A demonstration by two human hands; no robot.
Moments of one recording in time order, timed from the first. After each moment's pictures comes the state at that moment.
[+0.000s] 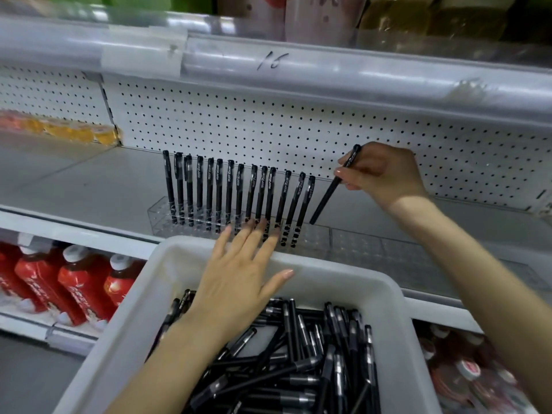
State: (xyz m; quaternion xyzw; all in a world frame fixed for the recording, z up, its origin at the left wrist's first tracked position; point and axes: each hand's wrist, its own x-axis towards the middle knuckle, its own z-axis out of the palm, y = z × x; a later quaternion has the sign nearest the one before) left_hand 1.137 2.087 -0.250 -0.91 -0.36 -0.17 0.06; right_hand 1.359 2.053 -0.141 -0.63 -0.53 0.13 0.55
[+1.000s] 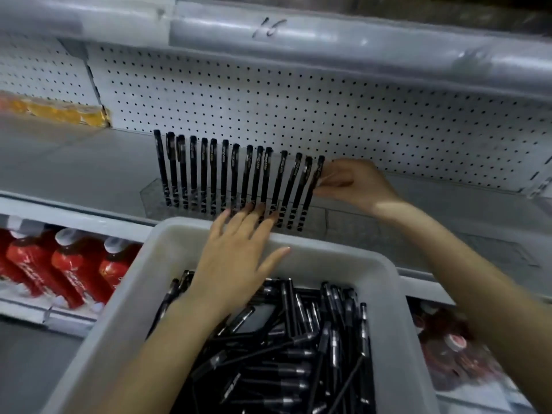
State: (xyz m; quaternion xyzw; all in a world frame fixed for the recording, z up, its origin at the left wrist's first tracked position) left_hand 1.140 2.090 -0.250 -0.91 -0.37 -0.17 0.03; right_hand 1.364 2.065 -0.175 -0.70 -0.60 0.14 0.36
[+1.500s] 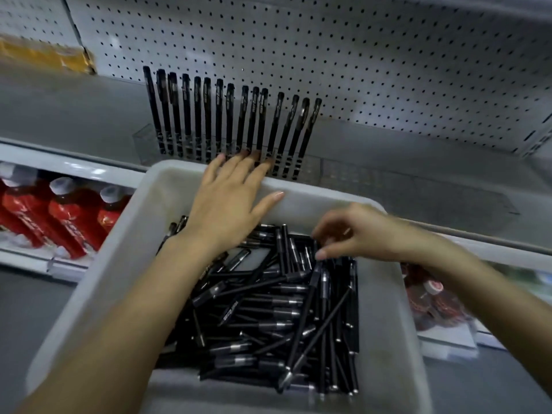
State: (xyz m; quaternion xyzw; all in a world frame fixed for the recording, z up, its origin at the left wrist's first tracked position) left_hand 1.135 2.084 -0.249 -0.91 -0.37 -0.17 0.05; right_hand 1.326 1.968 -0.215 -0.69 -0.69 0.22 0.07
